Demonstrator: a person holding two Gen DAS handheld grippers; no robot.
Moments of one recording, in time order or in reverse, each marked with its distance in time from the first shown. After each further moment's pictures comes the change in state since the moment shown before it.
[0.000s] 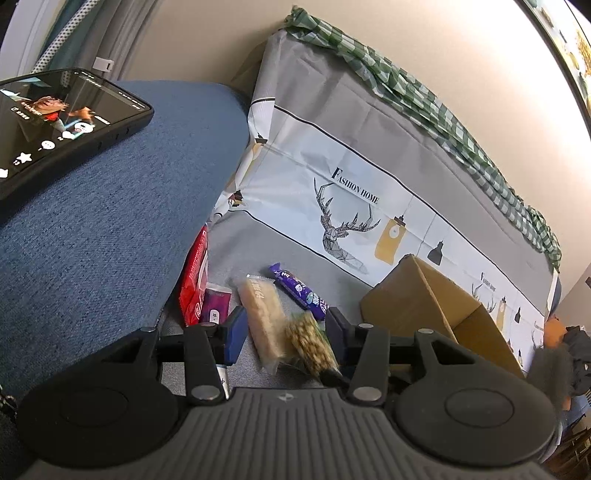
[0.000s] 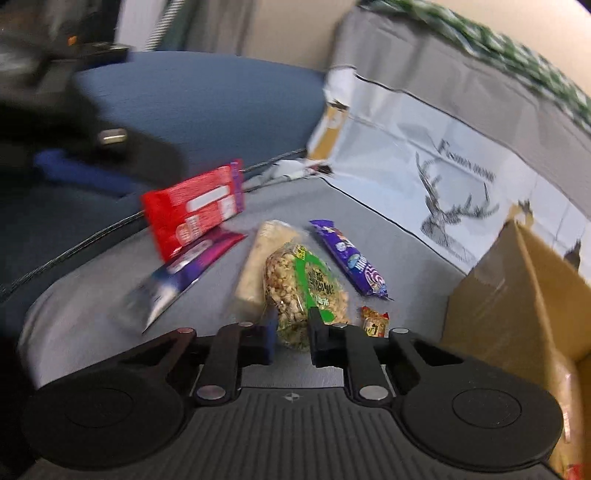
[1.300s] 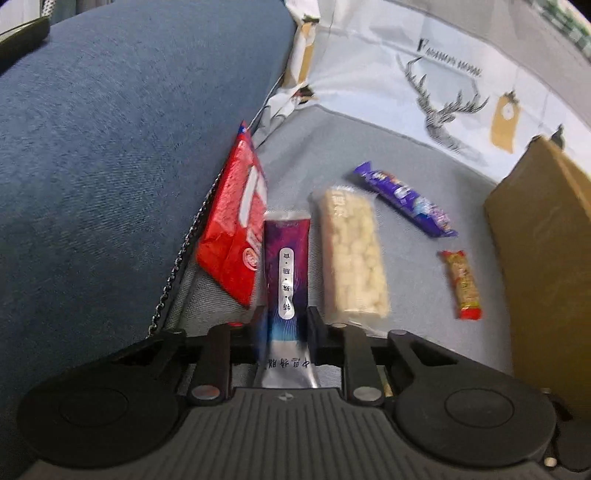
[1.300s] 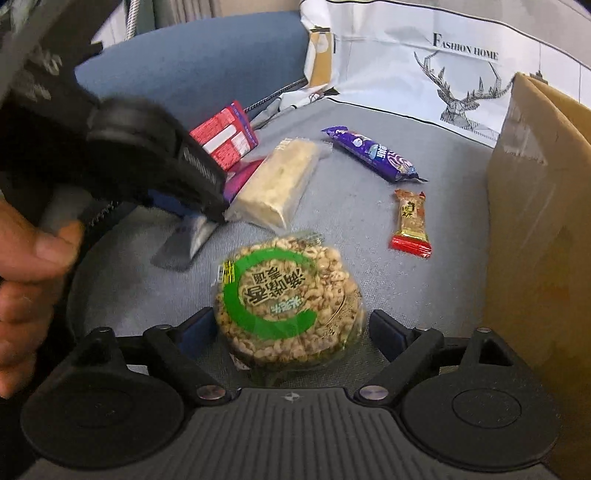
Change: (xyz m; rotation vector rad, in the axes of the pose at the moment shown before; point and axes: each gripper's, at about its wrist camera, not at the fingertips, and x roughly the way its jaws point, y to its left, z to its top) left arm 0.102 -0.018 -0.008 0.160 0.323 0.401; right arm 0.013 -0.016 -0.044 0.276 0.149 0.183
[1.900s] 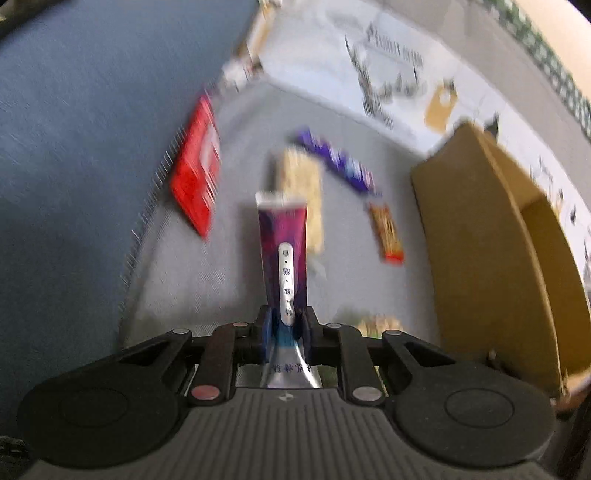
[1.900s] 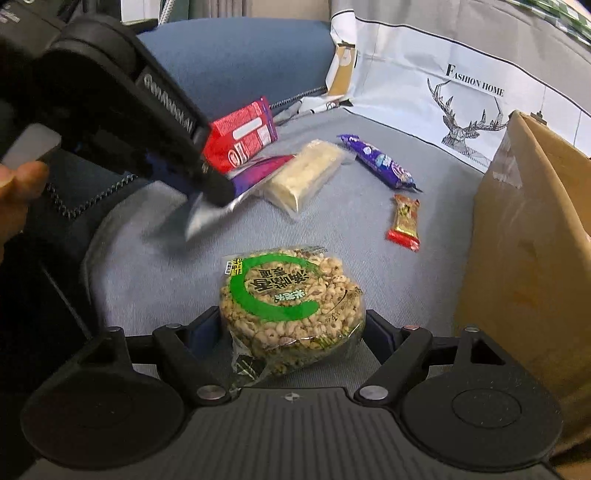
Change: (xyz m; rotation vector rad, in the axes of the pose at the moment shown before) left arm -0.032 0.007 -0.024 0.002 0.150 -0.233; right arm -0.037 0.018 -0.022 -0.125 -0.002 -0.047
